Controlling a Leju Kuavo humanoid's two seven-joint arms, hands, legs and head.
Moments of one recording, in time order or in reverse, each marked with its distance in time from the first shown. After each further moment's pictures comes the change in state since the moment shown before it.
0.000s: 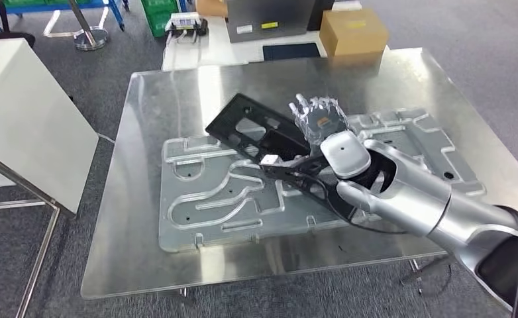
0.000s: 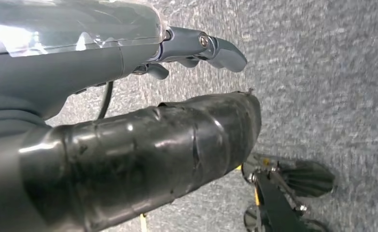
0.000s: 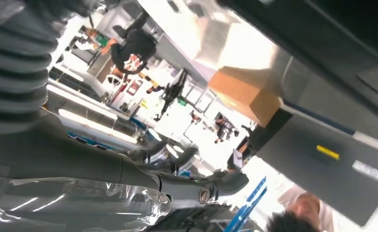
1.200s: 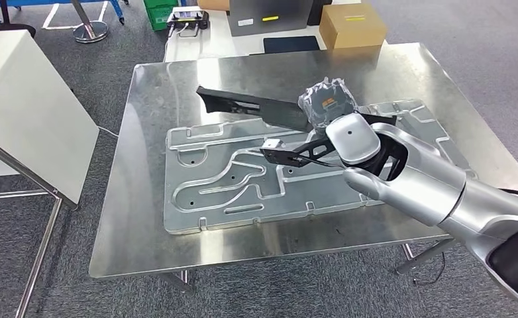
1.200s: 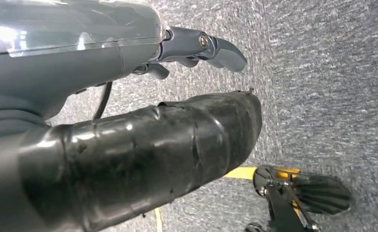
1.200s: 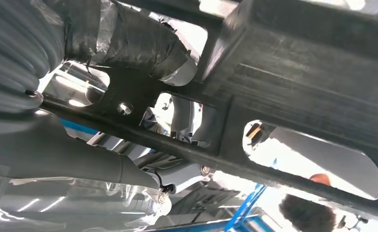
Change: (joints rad) left arm -0.006 0.008 0.000 0.000 -0.018 0.008 0.057; right arm -0.080 -0.009 0.004 -0.033 -0.015 0.021 0.014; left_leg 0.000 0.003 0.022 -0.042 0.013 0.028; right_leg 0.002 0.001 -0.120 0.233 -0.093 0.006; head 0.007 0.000
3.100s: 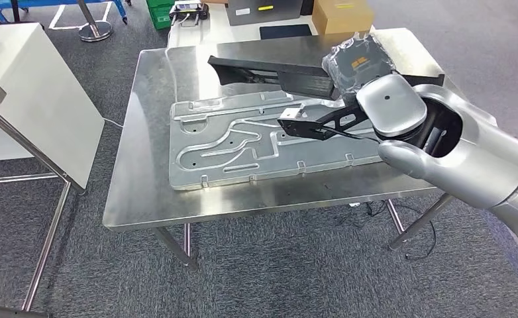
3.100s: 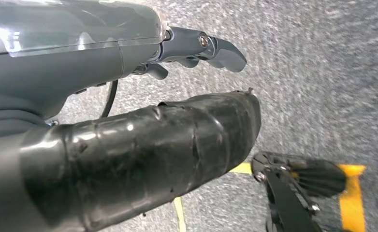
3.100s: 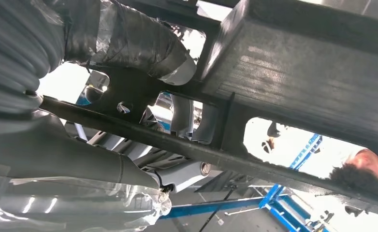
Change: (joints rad) left arm 0.010 -0.020 0.017 0.000 -0.015 0.002 0.008; right arm -0.177 -0.104 -0.018 -0.154 -0.082 0.145 0.057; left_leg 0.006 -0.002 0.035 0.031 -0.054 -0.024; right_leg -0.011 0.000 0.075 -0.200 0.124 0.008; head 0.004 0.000
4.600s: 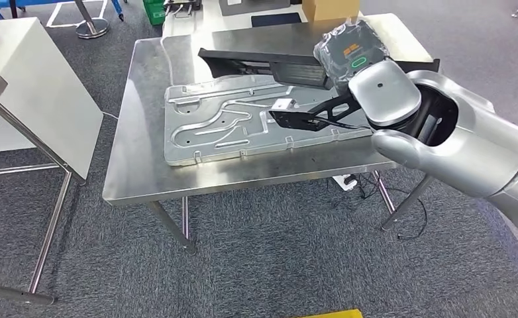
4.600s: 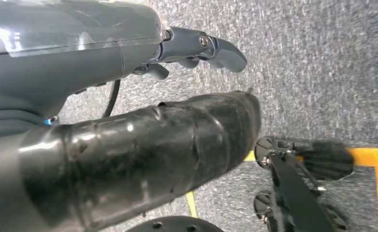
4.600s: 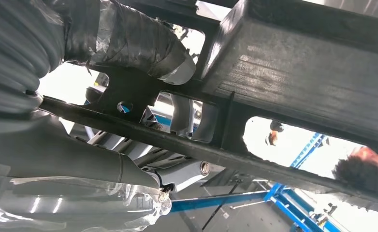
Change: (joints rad) left arm 0.001 -0.010 0.011 0.000 0.007 0.004 -0.006; right arm -0.073 0.054 0.035 0.028 -0.017 -0.002 0.000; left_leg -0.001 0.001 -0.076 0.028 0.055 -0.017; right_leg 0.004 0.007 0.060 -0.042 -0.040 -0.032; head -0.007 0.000
